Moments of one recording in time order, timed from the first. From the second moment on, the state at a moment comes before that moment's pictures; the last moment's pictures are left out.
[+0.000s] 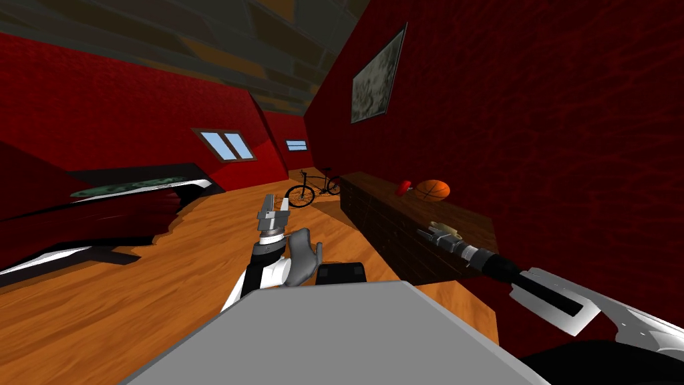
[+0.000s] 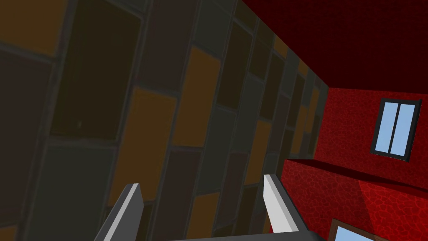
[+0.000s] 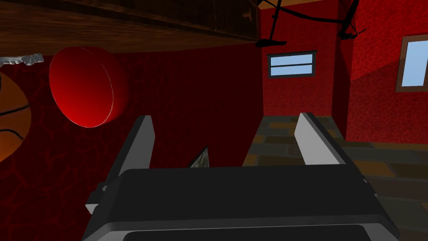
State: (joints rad) left arm 0.51 0.04 -0.05 -2.24 -0.08 -0.56 0.09; right arm 0.70 -1.23 -0.05 -1.41 -0.06 -0.65 0.45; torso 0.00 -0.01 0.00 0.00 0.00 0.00
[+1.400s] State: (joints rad) left arm 0.51 0.04 -0.05 -2.24 -0.08 -0.56 0.09; right arm 0.84 -1.50 0.03 -1.16 0.01 -0.64 0.46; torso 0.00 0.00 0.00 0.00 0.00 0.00
